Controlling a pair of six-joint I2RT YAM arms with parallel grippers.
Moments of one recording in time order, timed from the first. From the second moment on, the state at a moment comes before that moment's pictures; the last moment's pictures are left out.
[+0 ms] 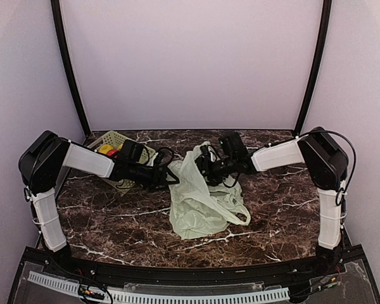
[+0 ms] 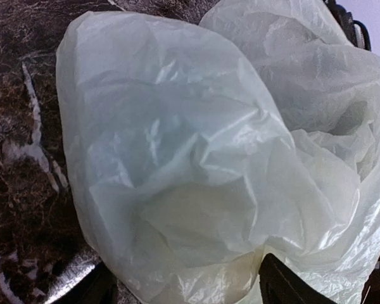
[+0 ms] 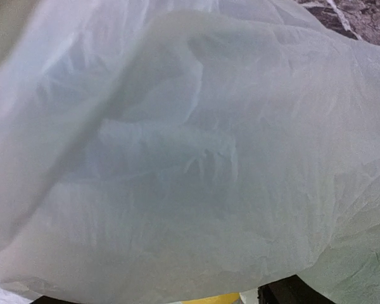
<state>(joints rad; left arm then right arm) -0.52 1.90 1.02 0.12 0.70 -0.60 0.67 2.07 1.30 0.10 -0.66 0.75</state>
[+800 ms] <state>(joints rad) -0.59 1.90 0.92 0.23 0.72 -0.70 0.70 1.88 1.08 0.07 -0.63 0.86</state>
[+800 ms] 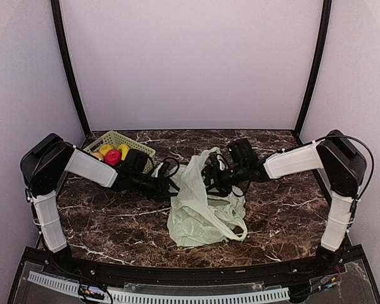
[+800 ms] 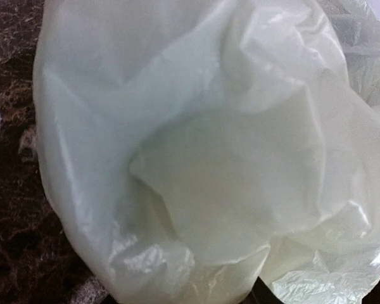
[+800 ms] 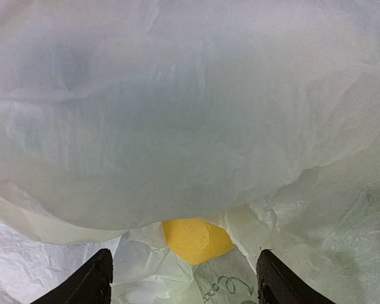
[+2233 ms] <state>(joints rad) -0.52 1.87 0.87 0.32 0.70 -0.75 0.74 1.81 1.00 0.15 -0.52 0.93</state>
